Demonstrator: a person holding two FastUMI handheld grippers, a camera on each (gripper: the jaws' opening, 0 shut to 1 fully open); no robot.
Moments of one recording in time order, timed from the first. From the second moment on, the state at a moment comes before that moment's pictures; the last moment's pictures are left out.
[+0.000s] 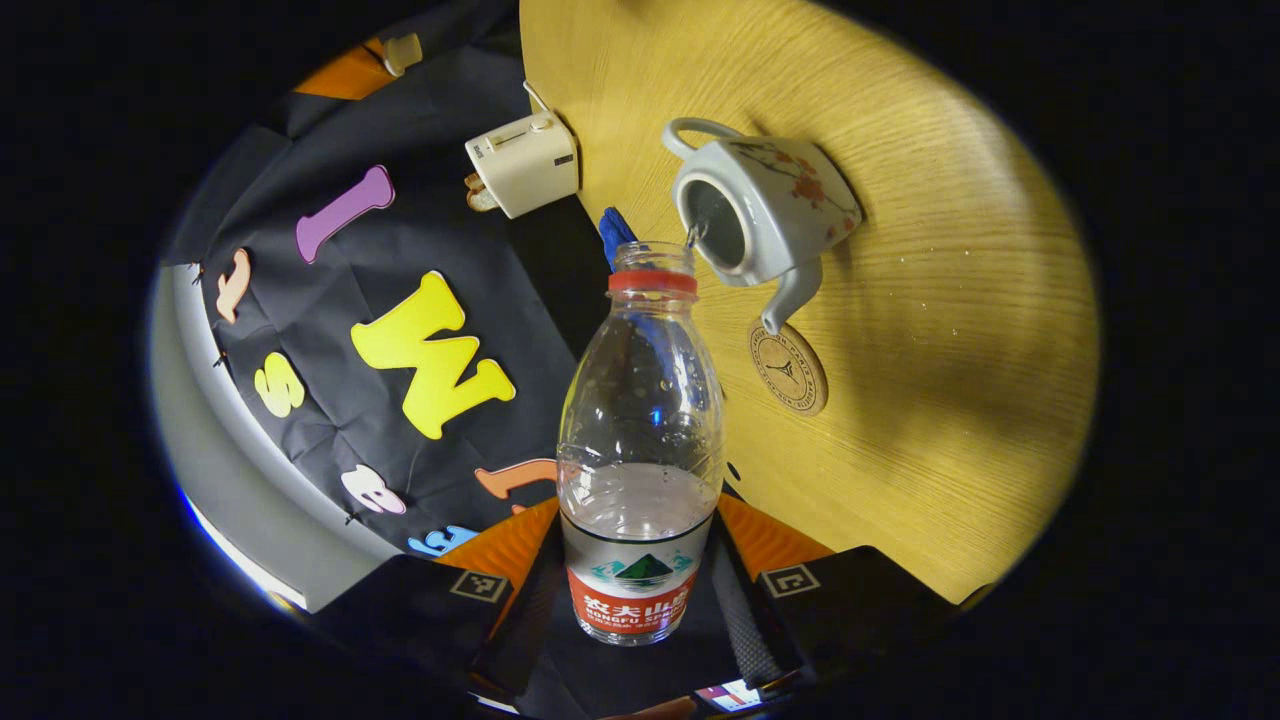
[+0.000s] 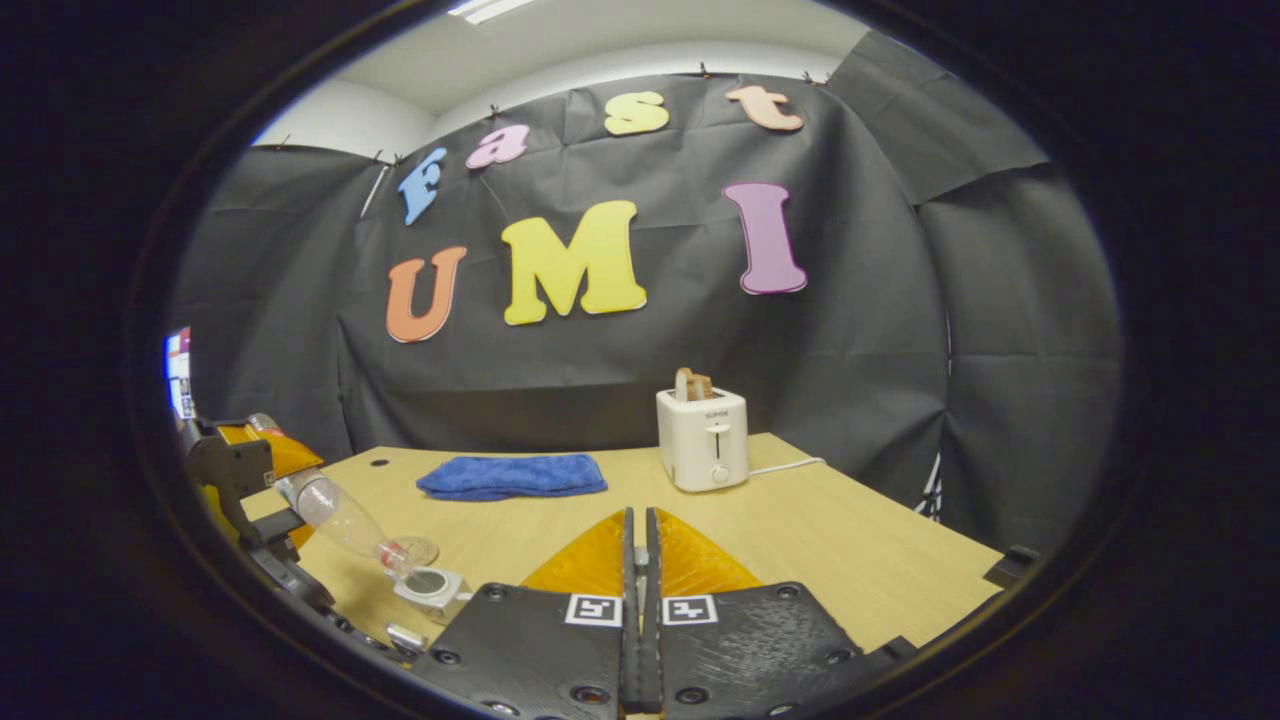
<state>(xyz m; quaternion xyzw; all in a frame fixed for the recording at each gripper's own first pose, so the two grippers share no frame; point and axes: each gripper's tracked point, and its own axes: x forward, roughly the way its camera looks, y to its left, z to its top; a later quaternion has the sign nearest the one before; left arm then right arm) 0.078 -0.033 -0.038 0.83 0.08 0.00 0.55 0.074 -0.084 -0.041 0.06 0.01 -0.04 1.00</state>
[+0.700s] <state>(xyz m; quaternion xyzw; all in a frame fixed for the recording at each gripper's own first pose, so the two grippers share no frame) 0.076 -0.040 -0.027 0.86 0.08 0.01 0.50 0.072 -0.074 -0.043 0.06 0.01 -0.04 1.00</state>
